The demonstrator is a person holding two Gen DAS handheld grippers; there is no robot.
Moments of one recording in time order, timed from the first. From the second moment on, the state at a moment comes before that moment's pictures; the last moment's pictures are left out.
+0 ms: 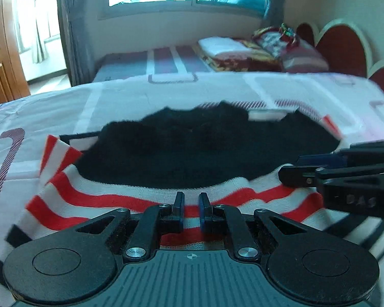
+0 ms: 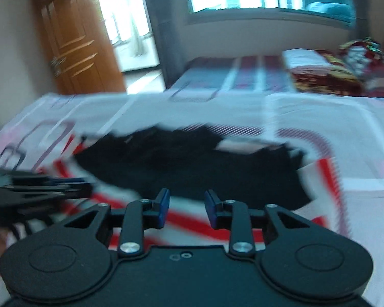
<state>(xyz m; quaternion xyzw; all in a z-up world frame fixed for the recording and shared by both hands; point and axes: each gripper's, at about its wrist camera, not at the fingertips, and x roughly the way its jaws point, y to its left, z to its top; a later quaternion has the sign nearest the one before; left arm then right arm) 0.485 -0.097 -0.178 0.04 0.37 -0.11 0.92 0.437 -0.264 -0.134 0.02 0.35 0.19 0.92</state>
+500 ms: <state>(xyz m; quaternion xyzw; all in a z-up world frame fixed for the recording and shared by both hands) 0.527 -0.092 -0.182 -0.02 0.38 -0.03 0.92 0.481 -0.251 -0.162 0.00 0.36 0.13 0.92</state>
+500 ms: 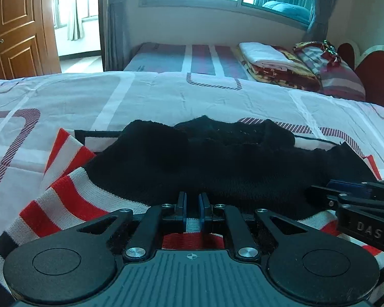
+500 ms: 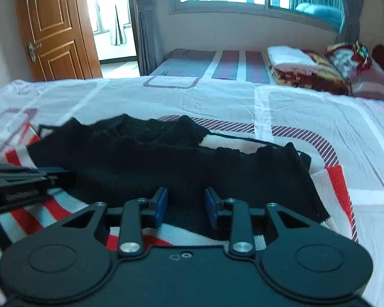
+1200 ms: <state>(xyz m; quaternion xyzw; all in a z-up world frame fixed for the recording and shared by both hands) 0.528 -0.058 -0.176 -0.04 0.41 -0.01 0.91 0.474 -0.295 -0.156 0.03 0.37 0.07 0.93</state>
